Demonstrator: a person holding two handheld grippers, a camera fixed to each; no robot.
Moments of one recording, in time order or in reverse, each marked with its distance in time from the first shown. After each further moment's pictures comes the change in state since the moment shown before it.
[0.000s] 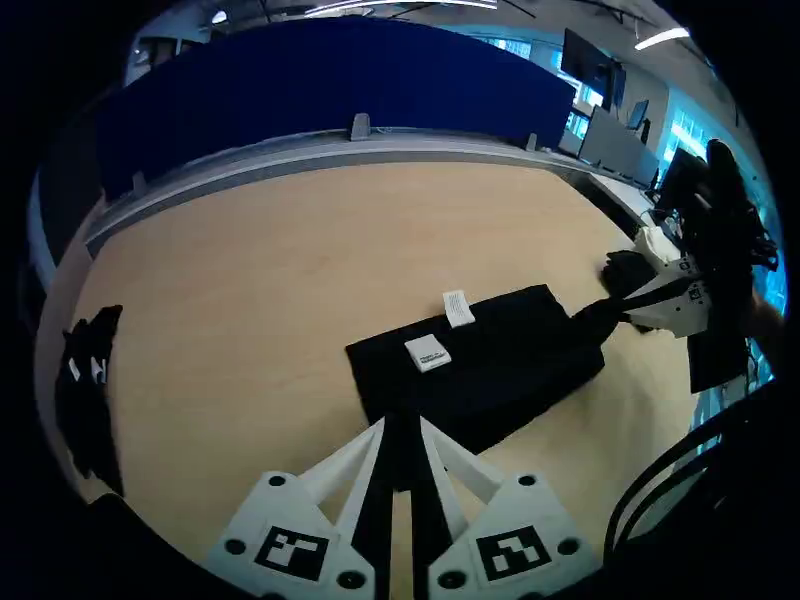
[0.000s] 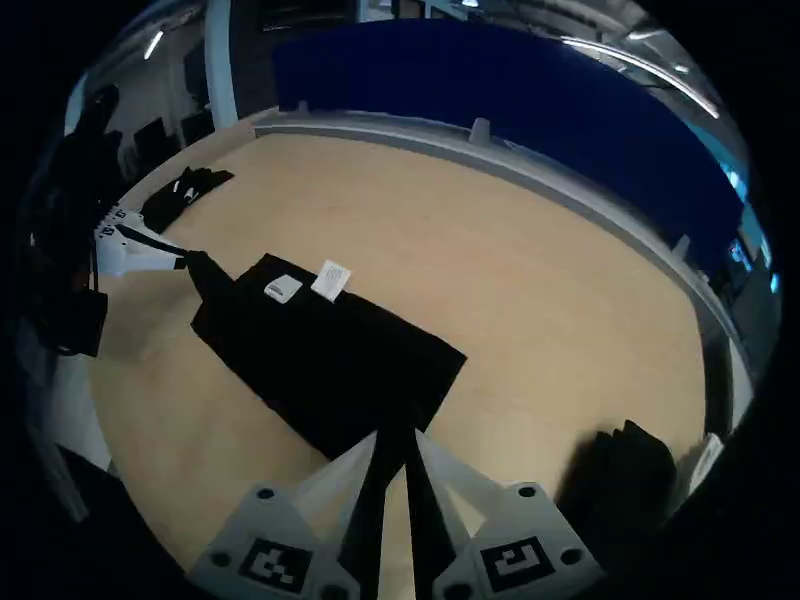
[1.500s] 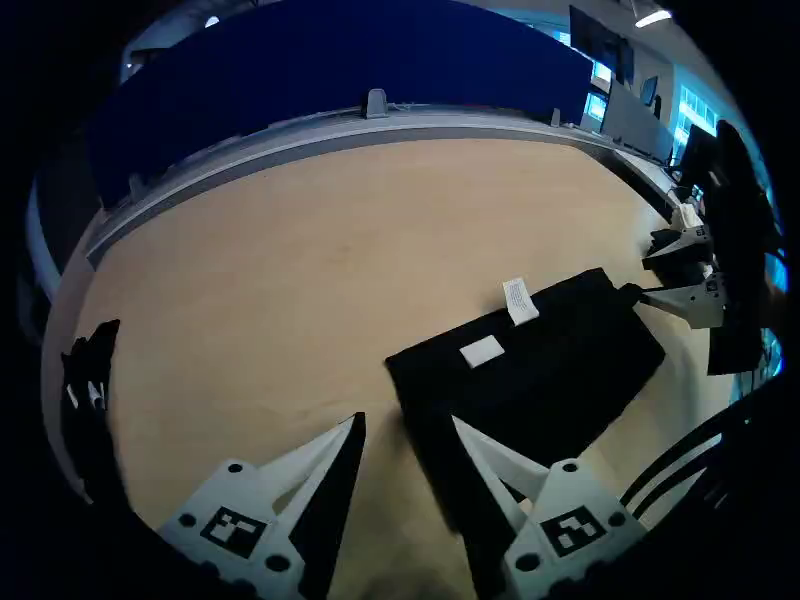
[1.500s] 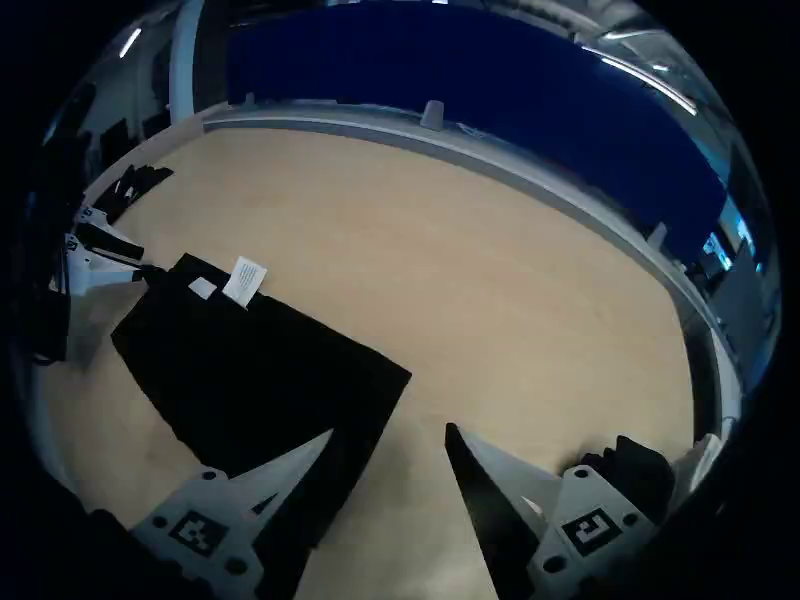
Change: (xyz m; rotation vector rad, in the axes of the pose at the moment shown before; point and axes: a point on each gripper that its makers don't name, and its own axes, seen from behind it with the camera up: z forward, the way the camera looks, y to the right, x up) left arm 0.002 -0.043 0.056 0.082 -0.039 0.053; right arm 0.002 0.052 0.054 -0.169 0.012 0.030
